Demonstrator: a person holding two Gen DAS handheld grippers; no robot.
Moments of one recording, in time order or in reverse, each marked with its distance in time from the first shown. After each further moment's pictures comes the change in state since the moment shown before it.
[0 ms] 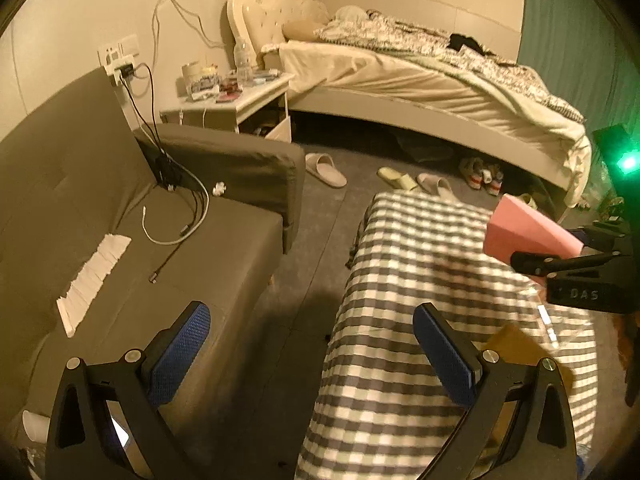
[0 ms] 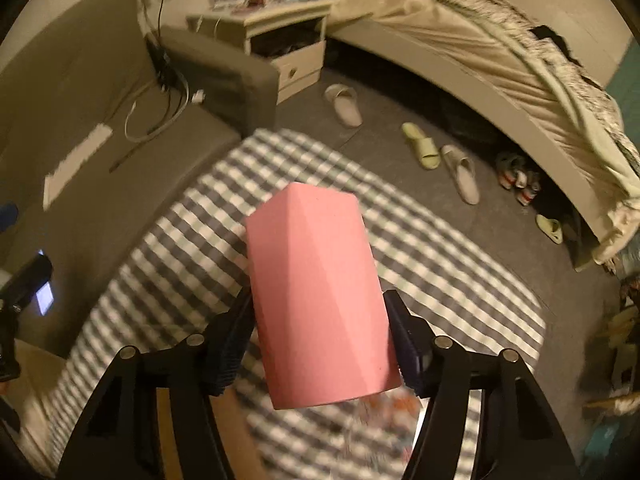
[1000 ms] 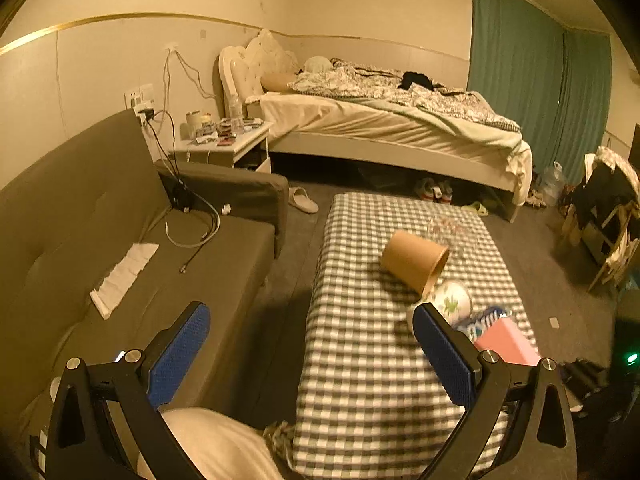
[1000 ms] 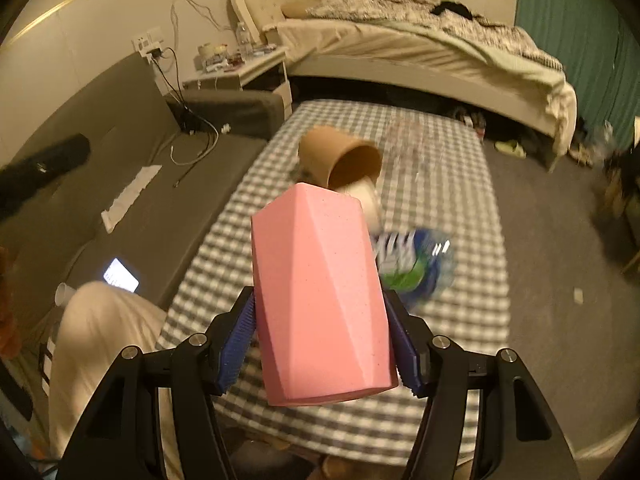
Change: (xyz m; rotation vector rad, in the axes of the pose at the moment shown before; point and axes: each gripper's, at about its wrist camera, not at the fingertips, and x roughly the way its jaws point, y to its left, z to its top) left arm -0.209 0.034 -0.128 0.056 -0.149 -0.101; right arm -0.202 0.151 -0.279 0.333 -0.153 0.002
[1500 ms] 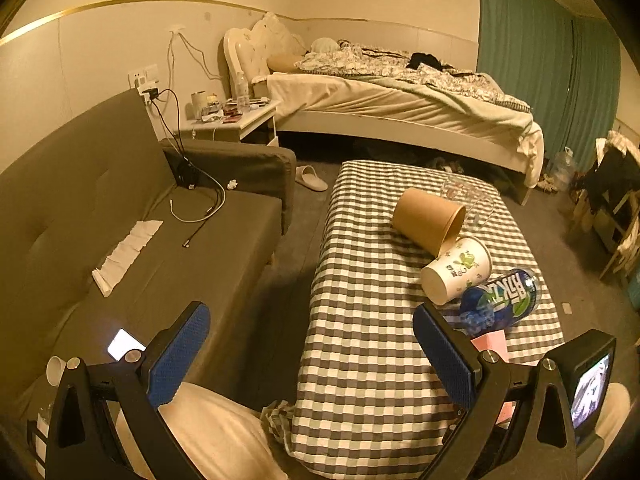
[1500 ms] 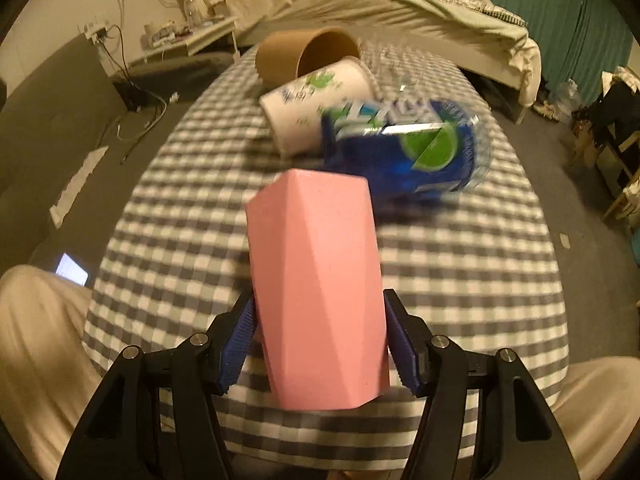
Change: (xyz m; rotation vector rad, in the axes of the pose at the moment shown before) left arm 0.026 -0.006 -0.042 0.005 0.051 0.039; right arm 0.085 0.008 -0.055 0.101 0.064 -0.156
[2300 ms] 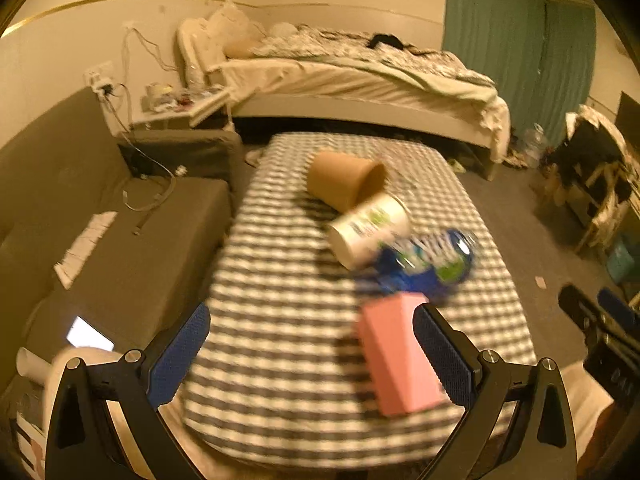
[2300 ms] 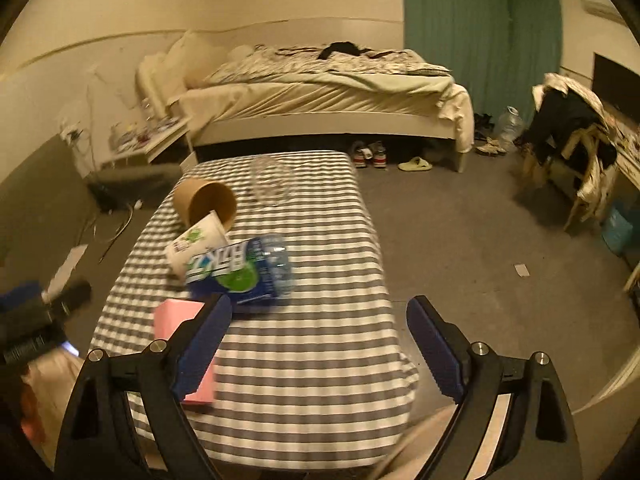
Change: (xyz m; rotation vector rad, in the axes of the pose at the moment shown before) left arm 0.002 -0.095 -0.035 0.063 0.063 -0.111; right arm -0.118 -0.128 0.006 0.168 -0.310 -0.075
